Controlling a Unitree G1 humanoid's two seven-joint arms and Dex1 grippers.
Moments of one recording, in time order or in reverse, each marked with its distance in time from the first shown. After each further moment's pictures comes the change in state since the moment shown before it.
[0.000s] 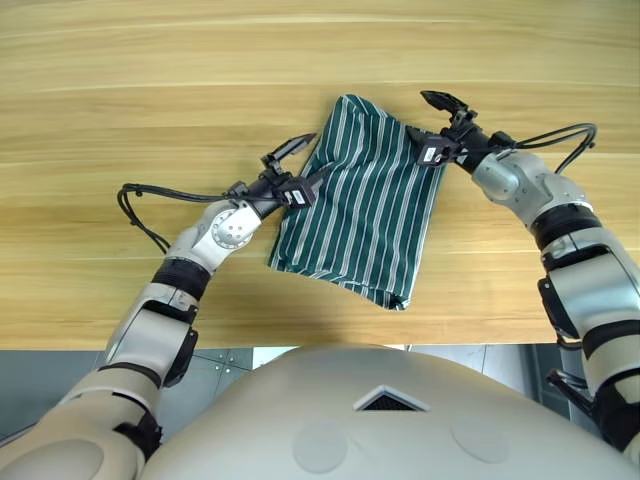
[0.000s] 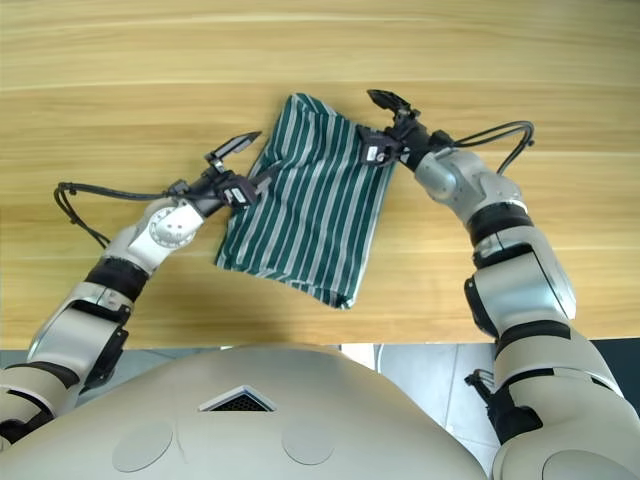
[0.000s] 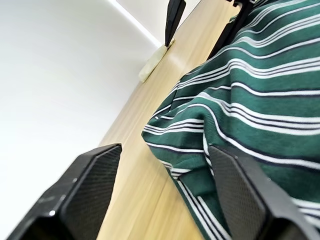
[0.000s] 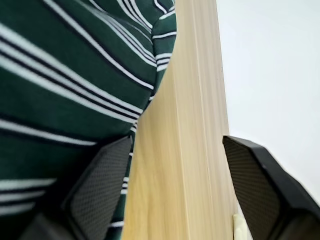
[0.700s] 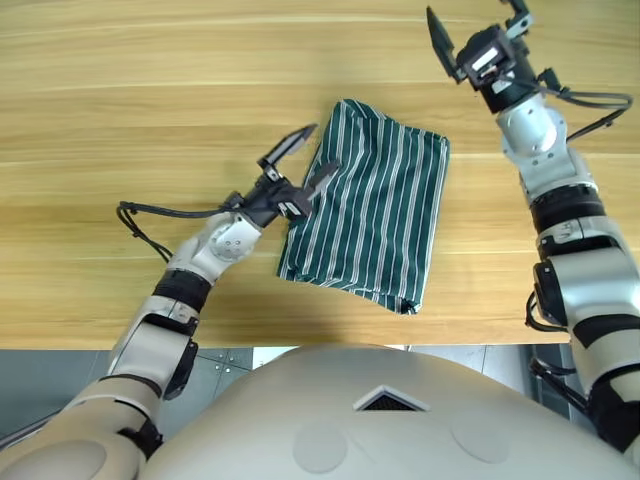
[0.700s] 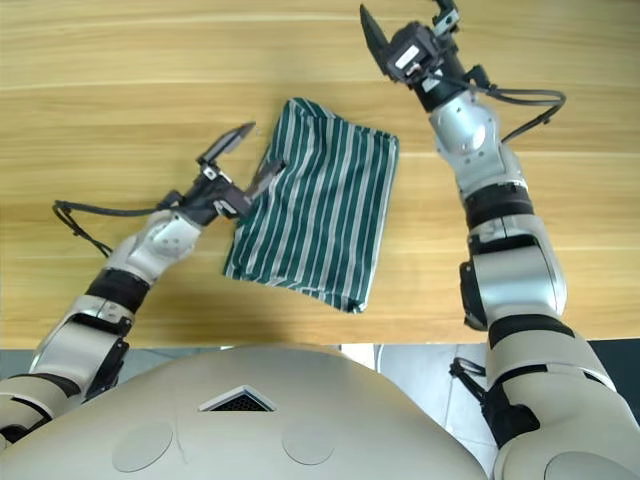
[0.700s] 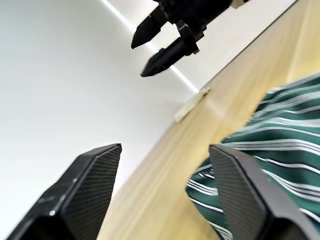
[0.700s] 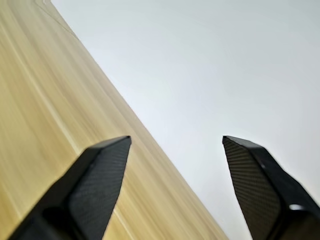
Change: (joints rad) left arm 0.080 0.007 0.065 -0.195 -0.012 -0.194 0.160; right arm -0.067 0.071 -0.231 -0.131 0.372 -0.083 0.097
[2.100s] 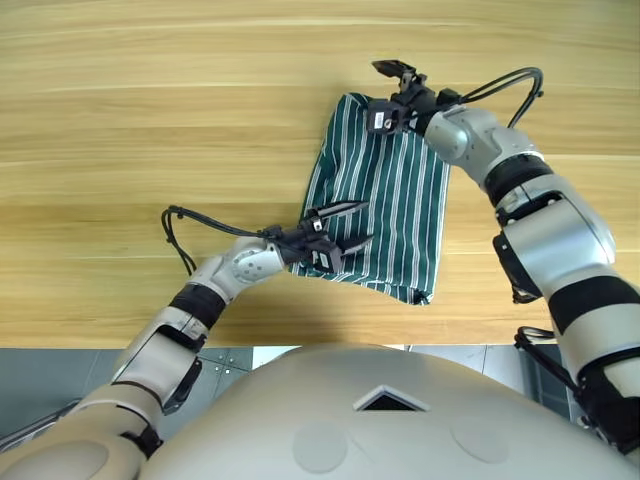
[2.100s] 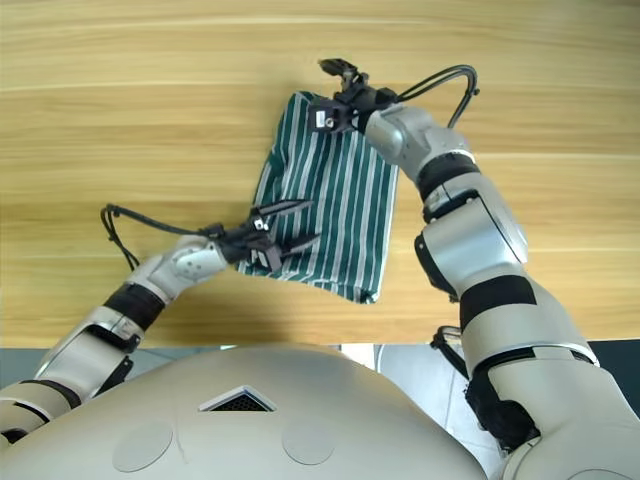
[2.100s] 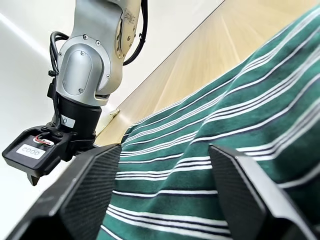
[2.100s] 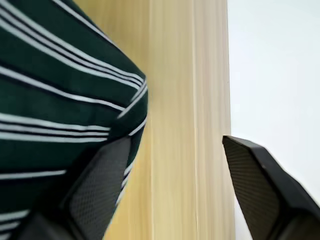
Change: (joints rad) left arm 0.056 -0.023 -0.276 0.060 -0.052 0.008 -0.352; right arm -0.216 0.177 0.286 0.405 -0.395 0.214 -0.032
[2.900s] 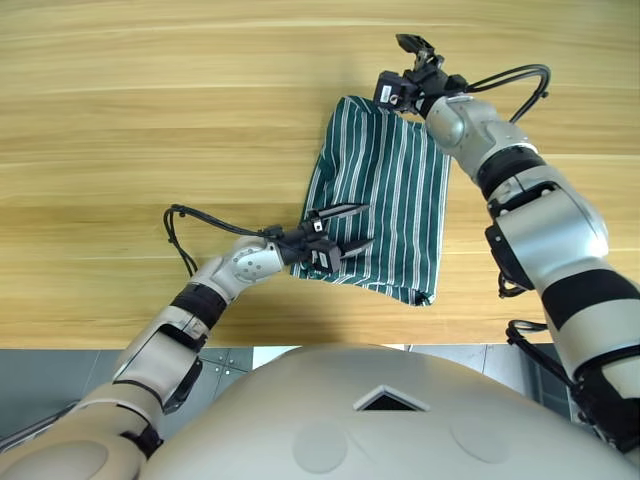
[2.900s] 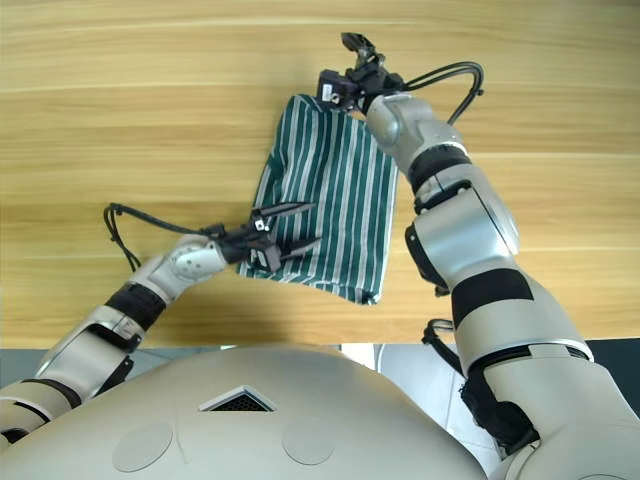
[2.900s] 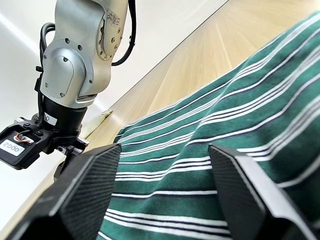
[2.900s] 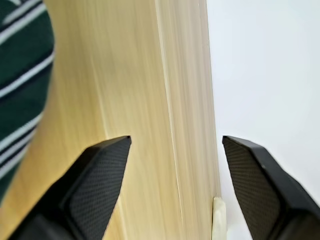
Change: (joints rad) left arm -0.005 0.003 -0.013 0.020 -0.076 -0.007 -0.072; right arm -0.045 0.039 -0.061 0.056 0.020 0.177 -0.103
